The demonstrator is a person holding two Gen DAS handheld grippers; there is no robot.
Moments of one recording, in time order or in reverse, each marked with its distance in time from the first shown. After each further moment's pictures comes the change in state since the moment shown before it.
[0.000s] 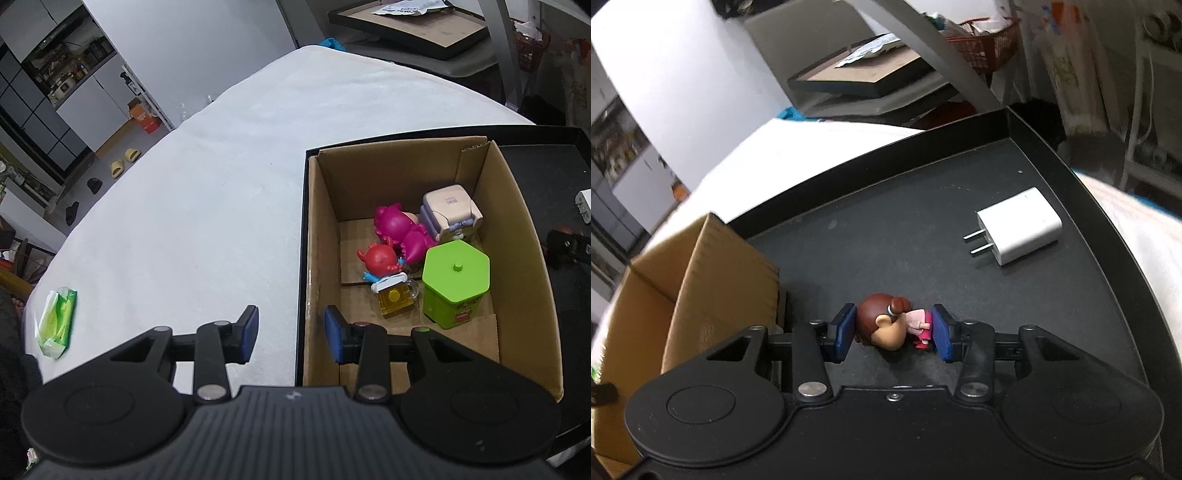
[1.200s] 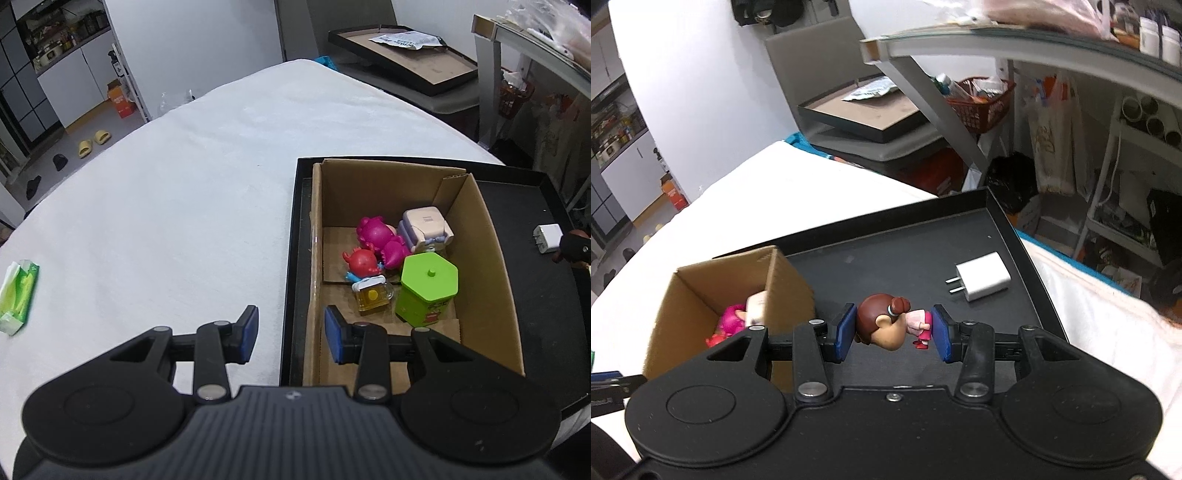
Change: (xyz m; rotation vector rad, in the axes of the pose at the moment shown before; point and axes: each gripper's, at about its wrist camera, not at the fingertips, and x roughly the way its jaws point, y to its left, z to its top) left arm -0.012 0.042 -0.016 -0.118 -0.039 -0.202; right arm -0.085 0.048 0.022 -0.122 -0.070 -0.119
